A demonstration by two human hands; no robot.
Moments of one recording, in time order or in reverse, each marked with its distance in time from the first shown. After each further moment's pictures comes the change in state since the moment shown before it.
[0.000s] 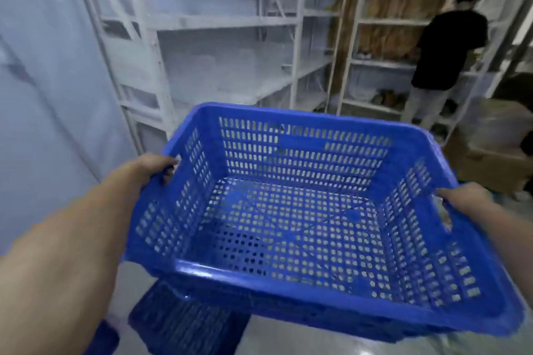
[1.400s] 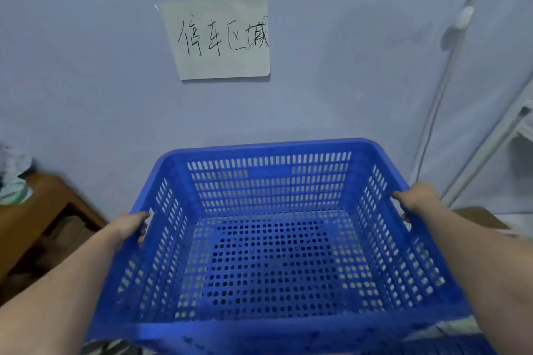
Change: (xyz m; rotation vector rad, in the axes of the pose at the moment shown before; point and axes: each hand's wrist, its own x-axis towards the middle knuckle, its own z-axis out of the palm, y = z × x) left_hand -0.278 -0.407 -0.594 -0.371 1.118 -0.754; right_hand -0.437 -0.610 0.693 -0.302 -0.767 -0.830
